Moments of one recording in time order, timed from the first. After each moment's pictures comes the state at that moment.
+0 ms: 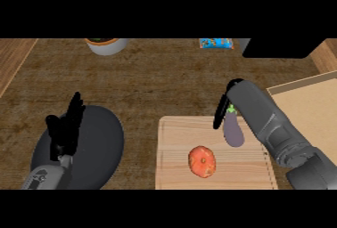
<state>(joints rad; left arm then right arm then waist) -0.14 0.28 -0.13 -1.26 0.19 0.33 -0.01 -1.15 -0.13 0.32 -0.01 0.10 0.46 1.01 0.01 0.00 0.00</state>
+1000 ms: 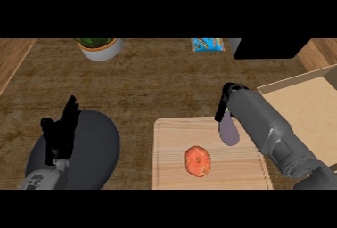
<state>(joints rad) -0.10 0.27 -0.09 -1.27 0.16 0.32 0.01 -1.01 -0.16 0.47 -0.25 0.30 0.46 0.70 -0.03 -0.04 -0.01</state>
